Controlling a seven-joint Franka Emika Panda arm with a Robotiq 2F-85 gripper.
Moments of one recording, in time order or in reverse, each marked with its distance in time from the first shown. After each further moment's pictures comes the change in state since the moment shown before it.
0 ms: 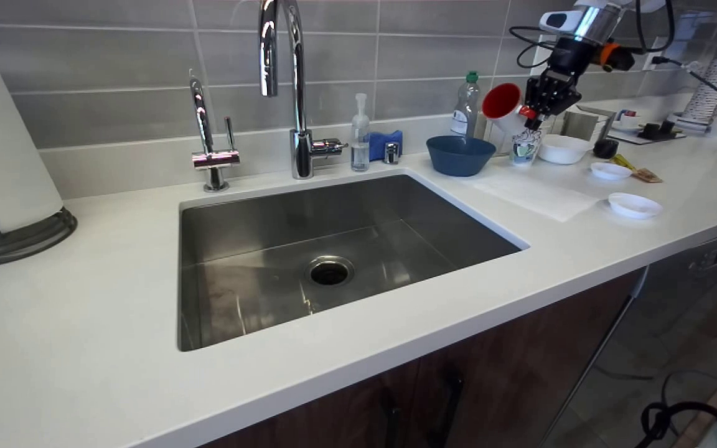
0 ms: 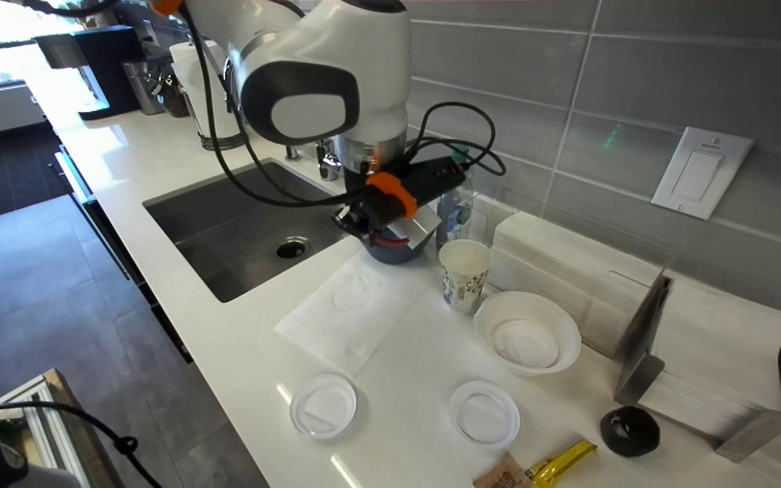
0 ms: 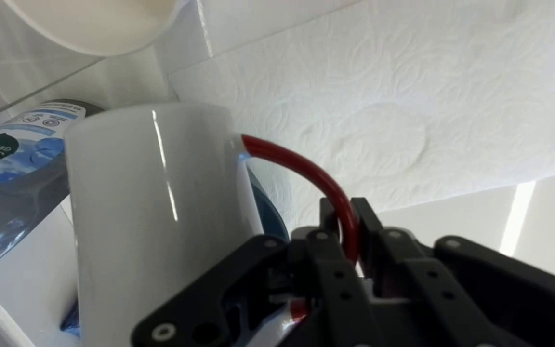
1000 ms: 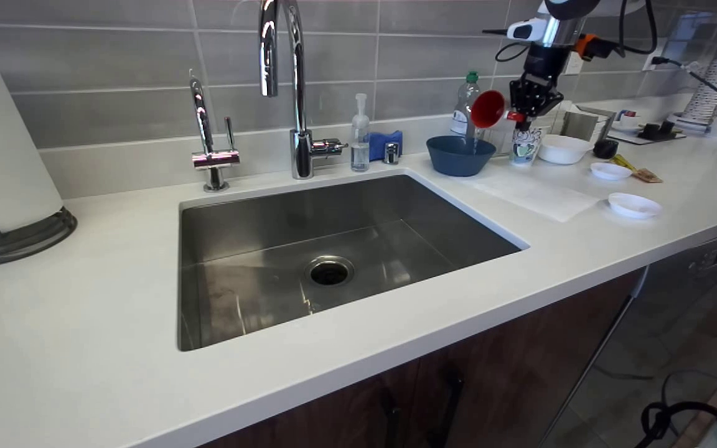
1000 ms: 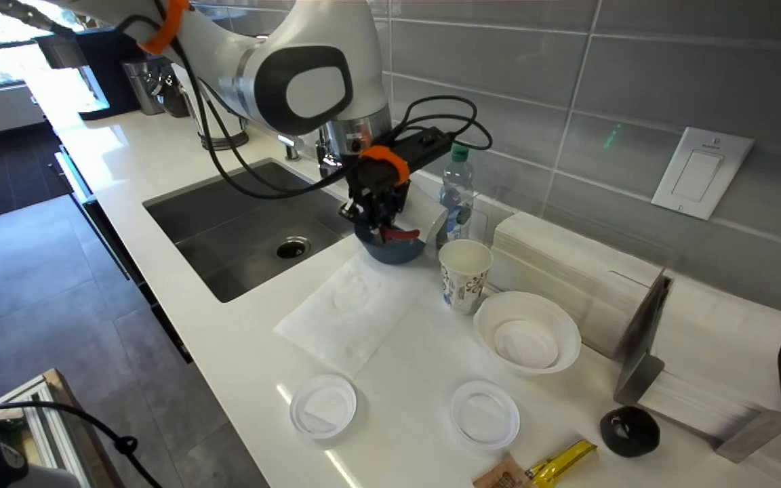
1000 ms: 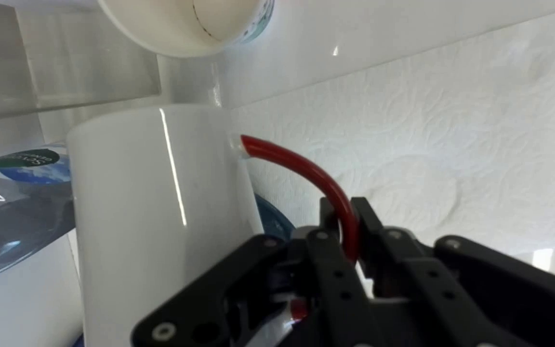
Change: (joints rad) arm 0.035 0.047 0.060 0.038 -0.413 0.086 0.327
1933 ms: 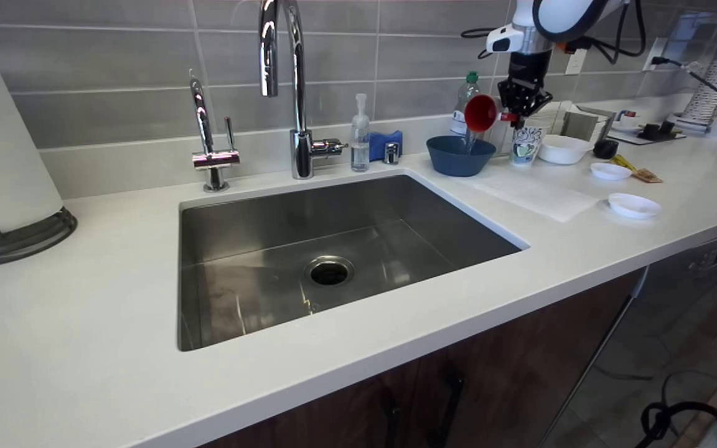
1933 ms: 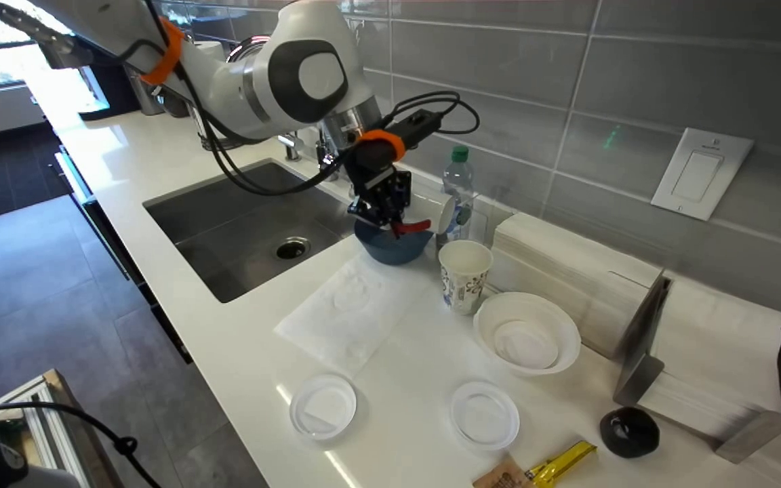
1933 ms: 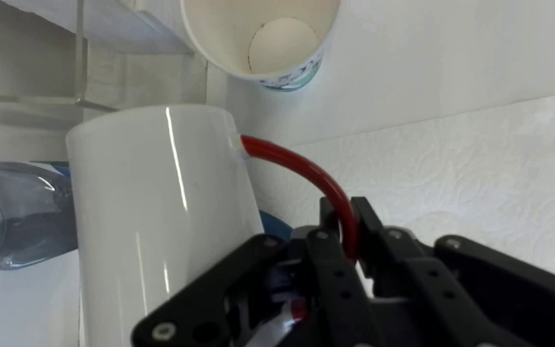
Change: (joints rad) arm 0.047 0.050 0.007 0.050 -0.373 0.003 0.239
